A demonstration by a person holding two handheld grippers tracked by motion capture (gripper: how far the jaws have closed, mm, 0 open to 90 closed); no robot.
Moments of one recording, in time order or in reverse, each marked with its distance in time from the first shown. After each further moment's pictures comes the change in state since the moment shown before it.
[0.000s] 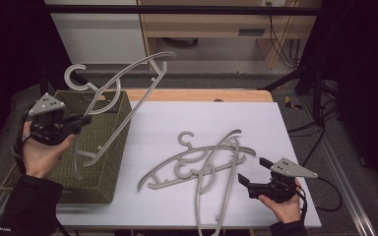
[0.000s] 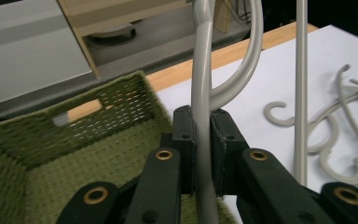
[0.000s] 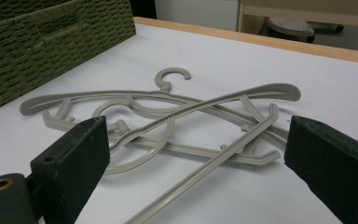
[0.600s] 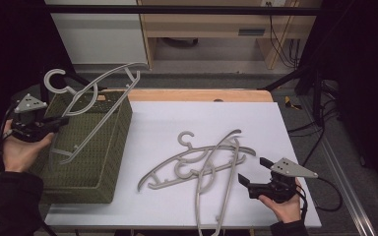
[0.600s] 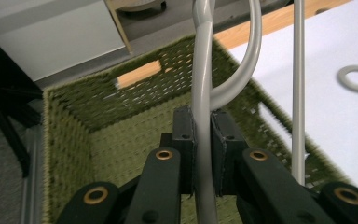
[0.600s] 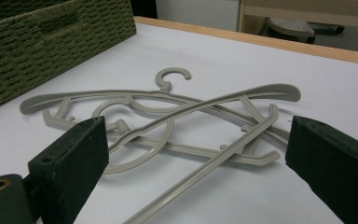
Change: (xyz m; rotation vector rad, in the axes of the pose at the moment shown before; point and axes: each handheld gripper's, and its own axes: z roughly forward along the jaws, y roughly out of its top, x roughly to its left) left arm 0.063 -0.031 0.006 0.110 0.112 0.027; right arm 0.000 0.000 0.000 0.002 0.003 -0.005
